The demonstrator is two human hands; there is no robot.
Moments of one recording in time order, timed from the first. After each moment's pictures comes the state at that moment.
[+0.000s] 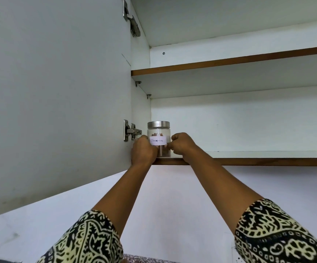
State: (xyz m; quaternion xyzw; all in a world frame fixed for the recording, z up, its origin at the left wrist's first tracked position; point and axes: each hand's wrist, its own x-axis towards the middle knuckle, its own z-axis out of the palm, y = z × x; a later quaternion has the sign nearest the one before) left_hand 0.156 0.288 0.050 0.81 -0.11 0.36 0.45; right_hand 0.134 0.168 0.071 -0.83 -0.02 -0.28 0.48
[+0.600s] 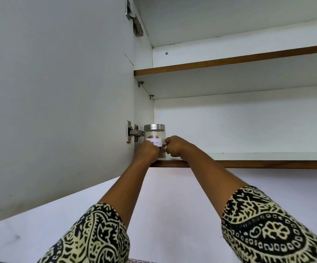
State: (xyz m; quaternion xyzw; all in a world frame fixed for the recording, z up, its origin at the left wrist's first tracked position) left_hand 0.179 0.293 0.057 0.83 -0.14 0.24 0.48; right_hand 0.153 0.185 0.082 -0.92 -0.05 -0.20 0.33
